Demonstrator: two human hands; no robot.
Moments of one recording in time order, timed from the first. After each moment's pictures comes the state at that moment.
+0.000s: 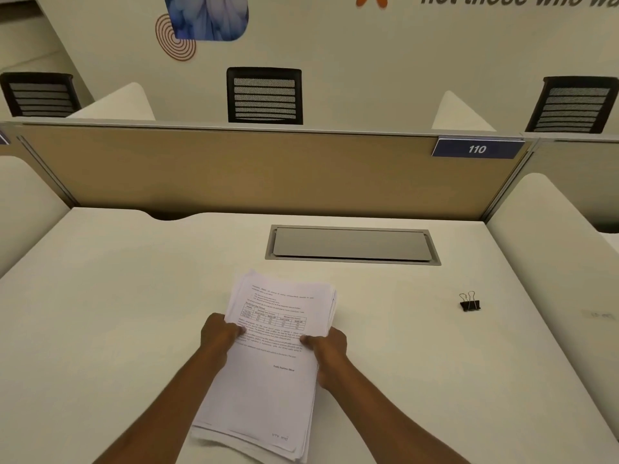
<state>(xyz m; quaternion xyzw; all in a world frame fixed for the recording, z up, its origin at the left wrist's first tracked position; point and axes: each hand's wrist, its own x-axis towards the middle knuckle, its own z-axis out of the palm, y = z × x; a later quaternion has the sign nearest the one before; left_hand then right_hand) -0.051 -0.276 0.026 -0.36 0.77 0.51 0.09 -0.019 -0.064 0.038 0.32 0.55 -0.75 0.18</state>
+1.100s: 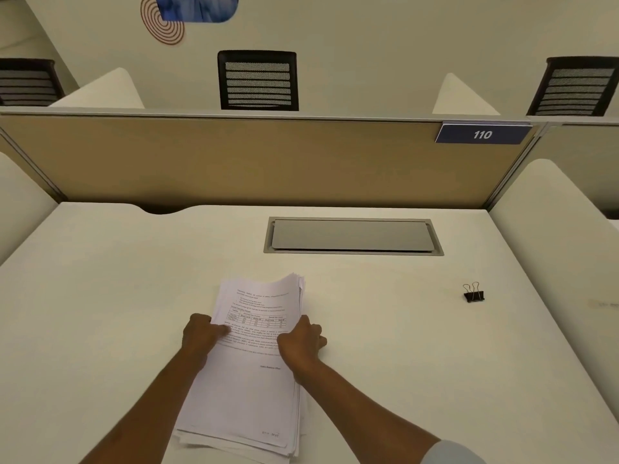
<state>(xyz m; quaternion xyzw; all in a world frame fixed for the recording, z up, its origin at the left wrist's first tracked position) -0.054 -0.319 0.009 -0.35 0.80 0.48 0.11 -0.029 -0.124 0.039 0.24 0.81 -0.48 0.23</state>
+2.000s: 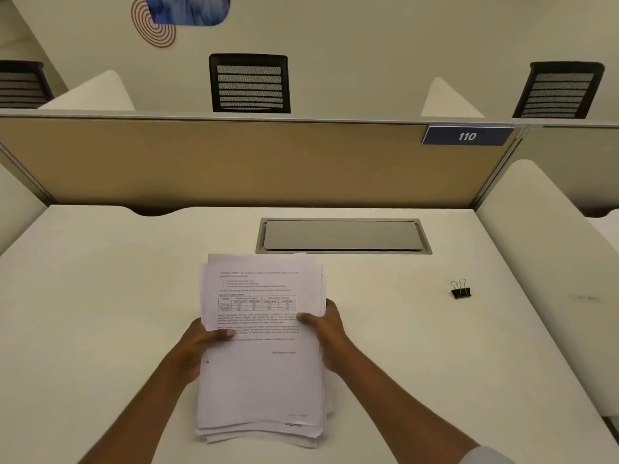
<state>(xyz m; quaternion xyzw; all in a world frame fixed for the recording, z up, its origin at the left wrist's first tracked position) -0.018 -0.303 0.046 -0.12 0.60 0.76 0.22 -0.032 -0.047 0.053 0.19 0.59 -0.76 0.19</state>
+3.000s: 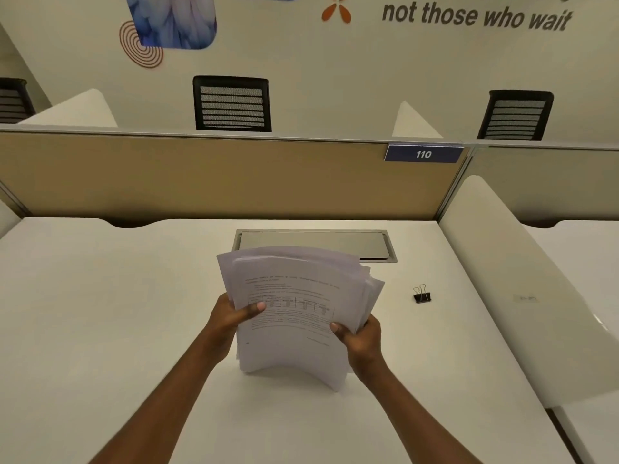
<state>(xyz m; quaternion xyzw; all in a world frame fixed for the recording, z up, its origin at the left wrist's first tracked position) -0.019 -0.178 0.123 0.02 0.65 0.75 0.08 0.016 0.064 0.087 0.05 0.69 -0.72 -0.07</state>
